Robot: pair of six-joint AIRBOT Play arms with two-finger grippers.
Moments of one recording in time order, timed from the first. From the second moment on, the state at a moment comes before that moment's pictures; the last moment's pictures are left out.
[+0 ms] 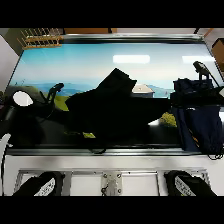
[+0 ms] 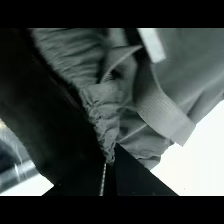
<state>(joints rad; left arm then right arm) -0.01 -1.07 0.95 1.03 -1.38 -1.29 -0.10 -0.99 1.14 -1.18 1.32 1.53</state>
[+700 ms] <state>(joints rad) 0.03 -1.29 1.04 1.03 -1.21 -1.39 -0.08 -1.24 1.19 -1.20 1.00 1.63</state>
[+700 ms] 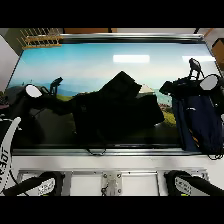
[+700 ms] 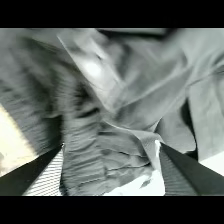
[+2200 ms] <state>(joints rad) -0.06 -1.21 0.56 0.86 -0.93 -1.45 -0.15 -1.15 1.08 -1.27 1.16 1.58</state>
